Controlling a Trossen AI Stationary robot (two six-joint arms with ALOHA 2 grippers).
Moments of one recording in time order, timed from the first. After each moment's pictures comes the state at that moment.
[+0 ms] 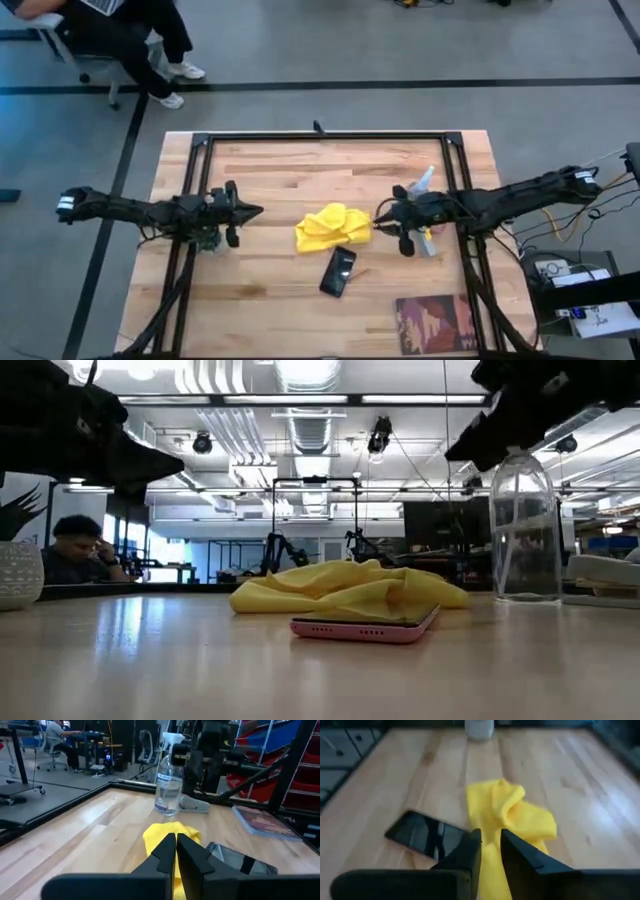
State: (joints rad) left arm -0.06 0.42 0.01 0.37 -0.22 -0.14; right arm 0.12 0.92 0.50 -0.01 0.04 0.06
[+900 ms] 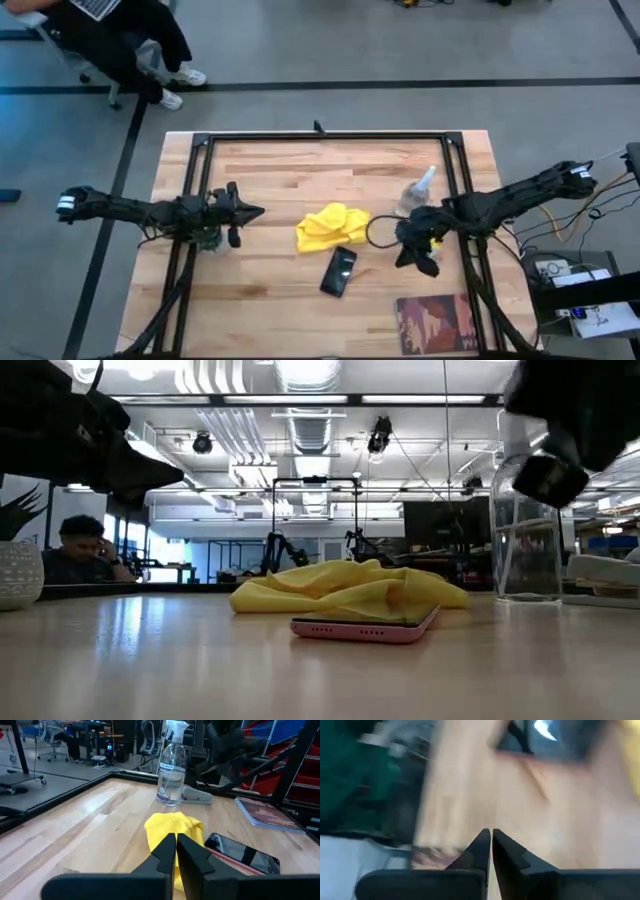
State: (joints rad) left arm -0.06 0.43 0.01 0.34 -0.23 -0.17; right arm 0.21 1.00 0.54 -0.39 -0.36 0.49
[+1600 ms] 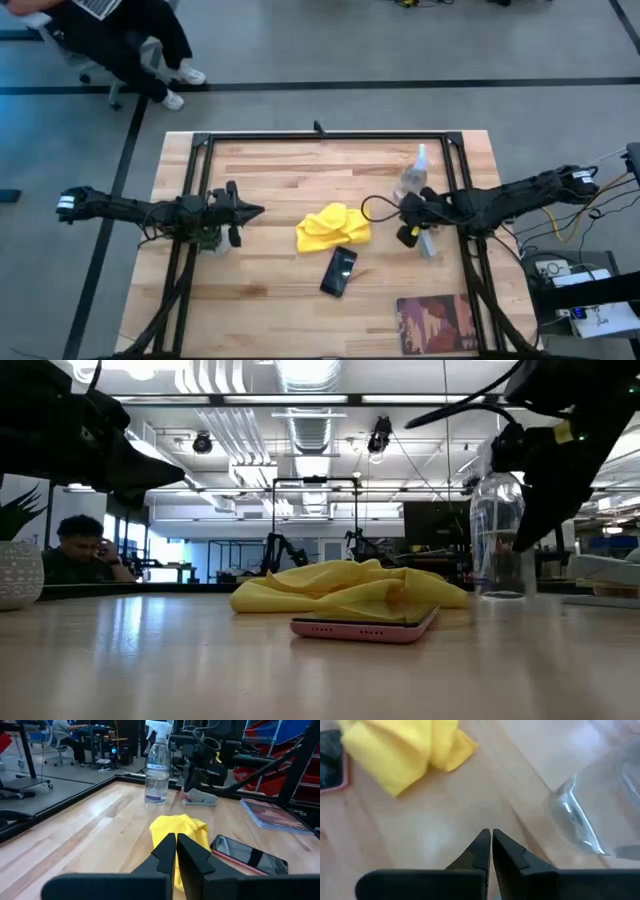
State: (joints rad) left arm -0.06 0.43 0.01 0.35 -0.25 -0.14; right arm 0.08 1.00 0.52 -0.60 0.26 0.59
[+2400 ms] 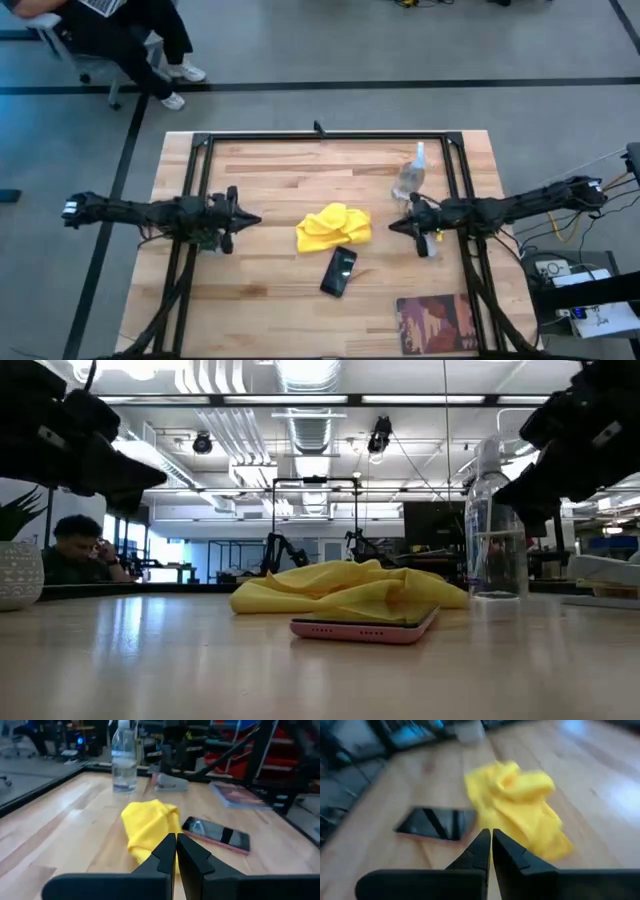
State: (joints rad) left arm -0.06 0.23 0.01 0.12 -0.08 -0.12; right arm 0.09 0.58 0.05 0.30 0.02 0.25
